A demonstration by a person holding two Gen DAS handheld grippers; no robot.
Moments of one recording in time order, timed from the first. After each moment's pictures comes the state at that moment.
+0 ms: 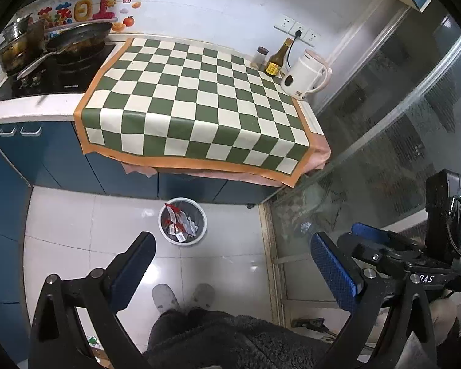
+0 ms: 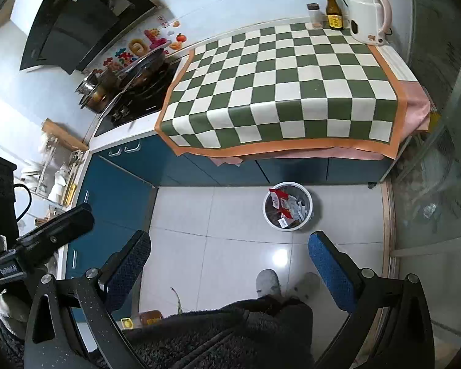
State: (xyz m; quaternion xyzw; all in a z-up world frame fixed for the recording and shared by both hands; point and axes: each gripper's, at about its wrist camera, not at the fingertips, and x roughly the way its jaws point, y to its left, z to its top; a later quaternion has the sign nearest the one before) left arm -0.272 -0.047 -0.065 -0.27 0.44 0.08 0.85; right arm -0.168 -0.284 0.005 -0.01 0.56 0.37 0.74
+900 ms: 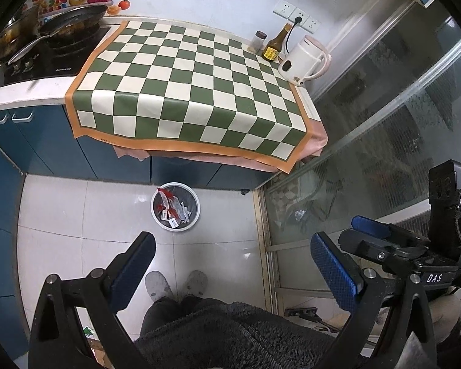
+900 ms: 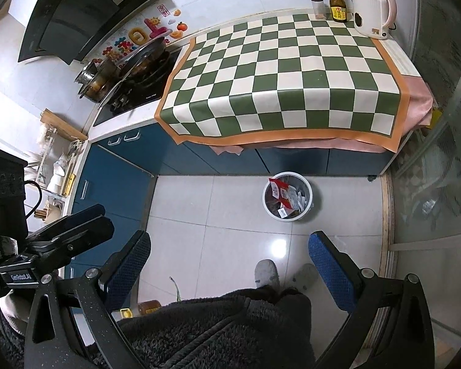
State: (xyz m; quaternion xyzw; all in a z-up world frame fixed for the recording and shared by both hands) left arm -0.269 -0.058 -0.081 -0.29 0.47 0.06 0.83; right arm -0.164 -0.282 -0.006 -0.03 0.58 0.37 0.72
